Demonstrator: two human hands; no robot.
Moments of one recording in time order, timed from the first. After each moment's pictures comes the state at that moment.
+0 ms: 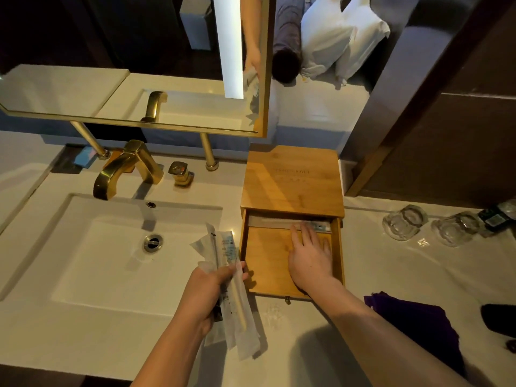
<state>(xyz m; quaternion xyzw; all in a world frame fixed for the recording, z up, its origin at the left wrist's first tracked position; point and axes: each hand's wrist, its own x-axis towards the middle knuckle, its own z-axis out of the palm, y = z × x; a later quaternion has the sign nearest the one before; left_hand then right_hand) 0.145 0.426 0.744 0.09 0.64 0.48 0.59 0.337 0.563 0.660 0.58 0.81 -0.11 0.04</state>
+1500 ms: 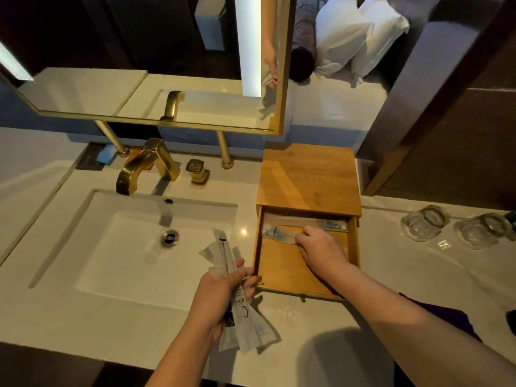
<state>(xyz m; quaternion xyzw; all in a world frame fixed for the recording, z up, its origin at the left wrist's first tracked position) 0.144 0.413 0.742 0.02 0.57 0.55 0.61 0.337 0.577 0.701 0.42 0.90 -0.07 -0.02</state>
